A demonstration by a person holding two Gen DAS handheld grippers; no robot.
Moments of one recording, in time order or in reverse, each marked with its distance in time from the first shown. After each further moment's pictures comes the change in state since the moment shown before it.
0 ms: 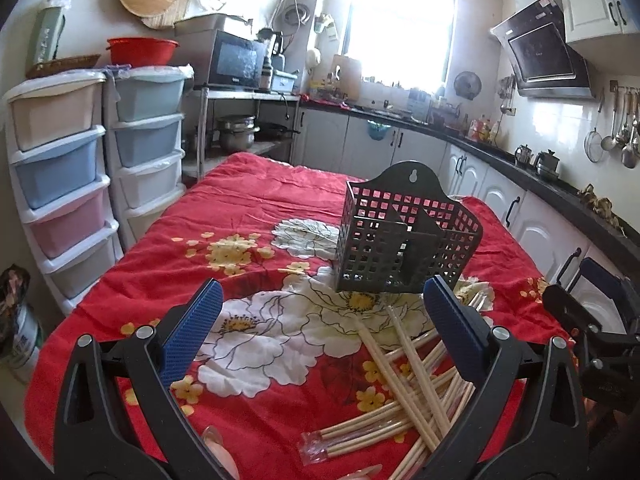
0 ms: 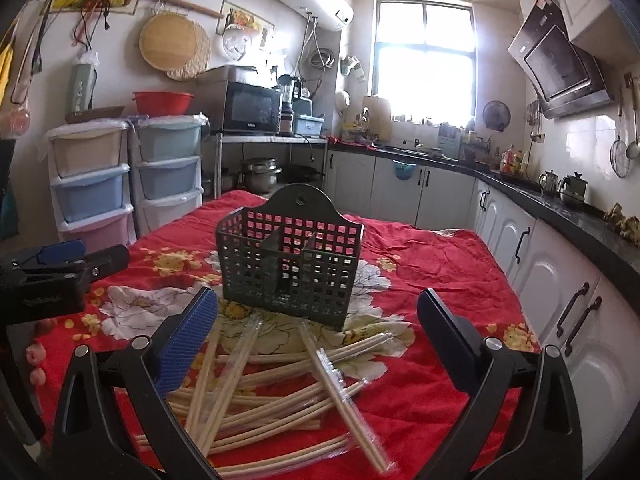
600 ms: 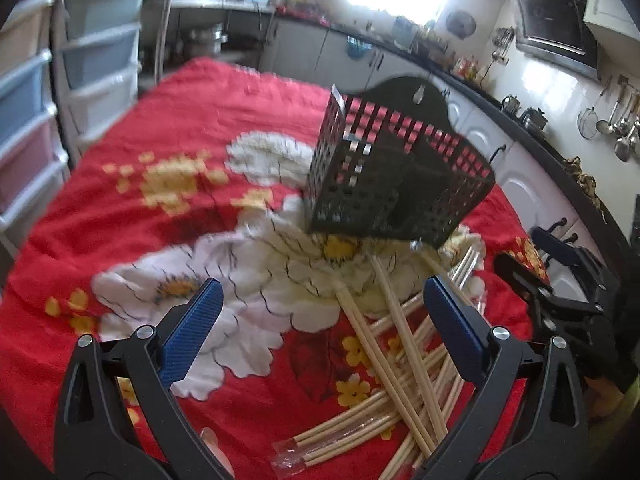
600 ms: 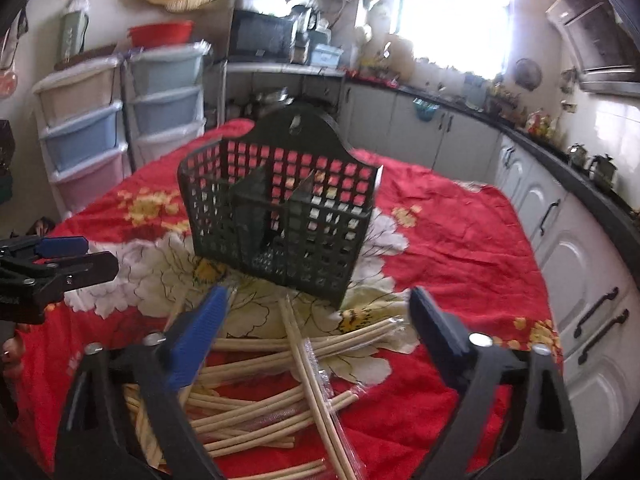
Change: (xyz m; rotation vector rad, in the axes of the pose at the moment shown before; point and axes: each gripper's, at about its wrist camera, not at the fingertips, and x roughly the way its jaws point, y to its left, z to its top) left arm 0.080 0.008 -0.006 -0.066 0.347 -0.152; right arm 0.095 -0.011 -0.002 -0.061 0.281 0.067
